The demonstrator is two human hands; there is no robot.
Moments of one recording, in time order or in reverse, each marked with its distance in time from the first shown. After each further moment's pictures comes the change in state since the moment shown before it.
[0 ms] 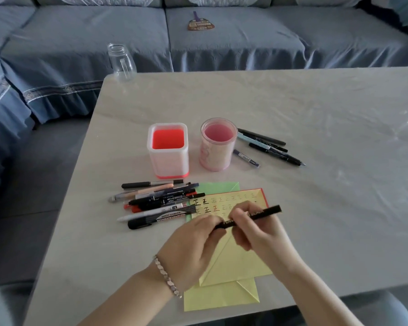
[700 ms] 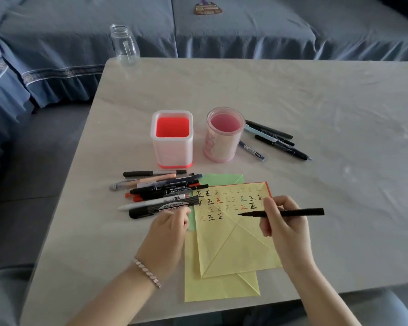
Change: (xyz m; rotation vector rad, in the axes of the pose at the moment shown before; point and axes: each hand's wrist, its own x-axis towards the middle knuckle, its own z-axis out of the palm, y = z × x) left_hand -0.030 -0.050 0.011 0.332 0.032 -0.211; right_hand 0.003 0.024 -0.018 -0.068 0.433 -0.011
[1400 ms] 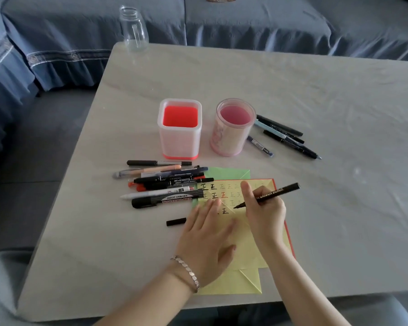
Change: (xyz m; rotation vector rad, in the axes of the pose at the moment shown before) left_hand -0.002 0.035 0.042 0.189 -0.154 0.076; right_hand 0.031 0.040 0.039 -0.289 0.148 -0.075
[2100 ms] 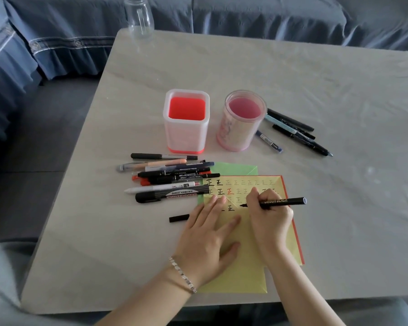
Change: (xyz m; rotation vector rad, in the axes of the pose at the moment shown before) left_hand -0.004 -0.005 0.004 -0.100 0.034 -0.010; right_hand -0.008 0.021 0.008 0.016 0.085 -0.199
